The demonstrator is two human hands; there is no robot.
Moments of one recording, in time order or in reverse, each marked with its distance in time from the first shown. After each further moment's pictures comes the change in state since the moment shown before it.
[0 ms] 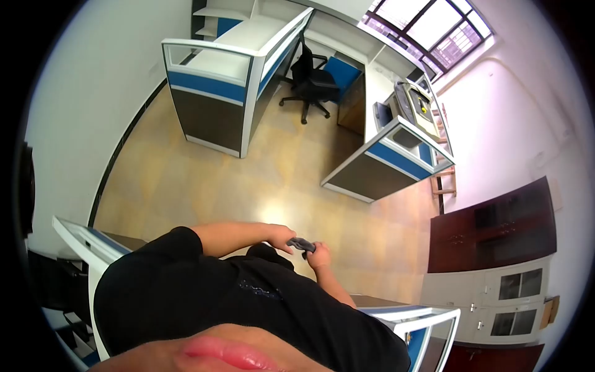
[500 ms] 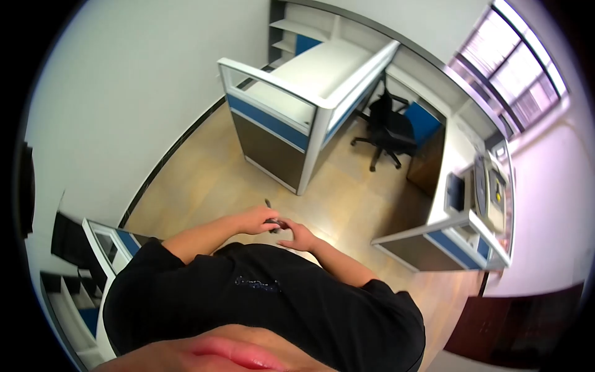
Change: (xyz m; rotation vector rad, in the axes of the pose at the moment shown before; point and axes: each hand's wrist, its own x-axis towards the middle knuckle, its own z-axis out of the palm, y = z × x) left_hand -0.205 -0.152 -0.228 -0.116 0.653 -0.410; right_hand 0.321 -0.325 0.001 0.560 -0.705 -1.059
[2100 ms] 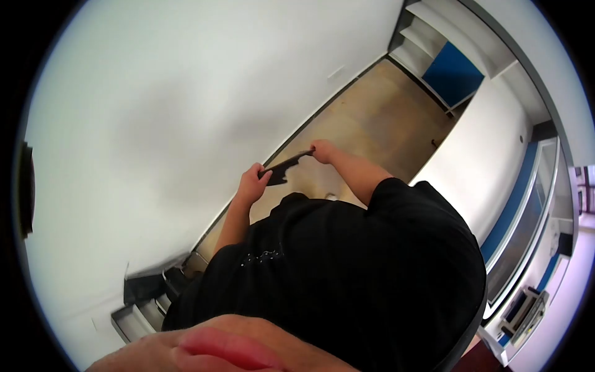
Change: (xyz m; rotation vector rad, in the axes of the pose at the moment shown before) left_hand -0.178 -0.701 -0.624 -0.137 0.827 -0.950; right_hand 1.156 0.169 0.080 -0.369 -0.309 0.214
